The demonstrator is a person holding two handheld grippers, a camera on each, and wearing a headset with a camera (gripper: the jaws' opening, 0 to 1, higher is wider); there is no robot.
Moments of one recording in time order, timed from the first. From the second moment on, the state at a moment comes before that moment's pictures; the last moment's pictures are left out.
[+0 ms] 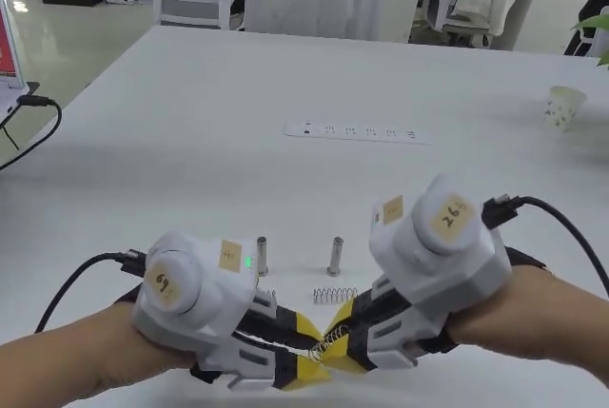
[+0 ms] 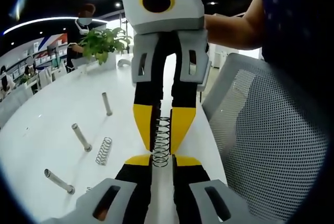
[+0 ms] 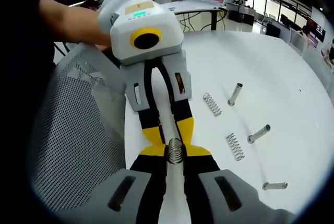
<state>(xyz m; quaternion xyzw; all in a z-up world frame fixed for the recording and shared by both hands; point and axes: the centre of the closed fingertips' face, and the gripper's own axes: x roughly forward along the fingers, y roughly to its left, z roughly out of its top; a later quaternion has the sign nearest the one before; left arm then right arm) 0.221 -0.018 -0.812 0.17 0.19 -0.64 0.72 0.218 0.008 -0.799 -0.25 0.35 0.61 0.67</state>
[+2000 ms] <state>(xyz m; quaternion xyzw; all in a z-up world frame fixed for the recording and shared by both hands) 0.247 0.055 -0.783 0.06 0.18 -0.54 0.82 0.262 -0.050 -0.775 -0.25 0.36 0.55 0.71</state>
